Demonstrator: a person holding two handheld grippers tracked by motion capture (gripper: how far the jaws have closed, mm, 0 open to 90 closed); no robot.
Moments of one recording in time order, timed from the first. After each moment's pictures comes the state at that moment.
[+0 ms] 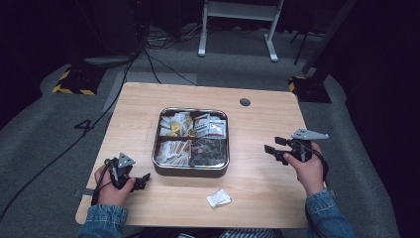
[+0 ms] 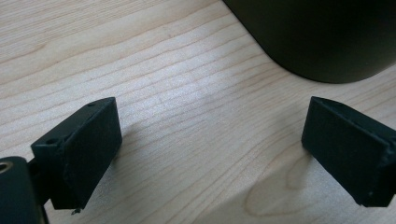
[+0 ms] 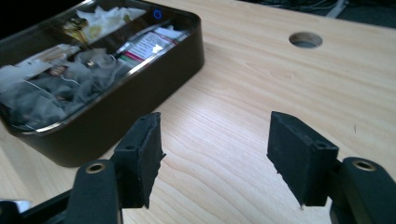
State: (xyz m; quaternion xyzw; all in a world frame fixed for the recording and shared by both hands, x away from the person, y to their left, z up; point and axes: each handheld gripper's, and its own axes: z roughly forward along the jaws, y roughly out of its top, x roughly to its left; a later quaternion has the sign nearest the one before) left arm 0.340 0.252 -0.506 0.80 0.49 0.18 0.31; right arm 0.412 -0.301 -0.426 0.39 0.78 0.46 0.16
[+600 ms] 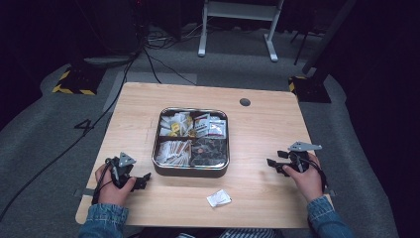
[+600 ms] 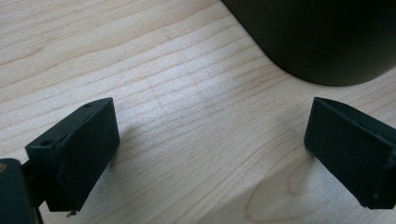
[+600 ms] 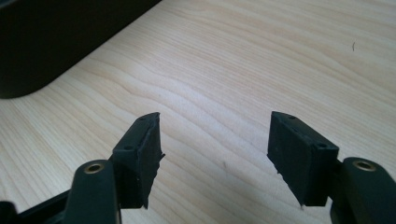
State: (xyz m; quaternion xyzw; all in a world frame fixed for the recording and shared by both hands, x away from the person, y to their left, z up) left arm 0.342 0.251 -0.506 0.80 0.49 0.17 0.31; right arm 0.406 -0.319 -0.478 0.41 0.81 0.39 0.16
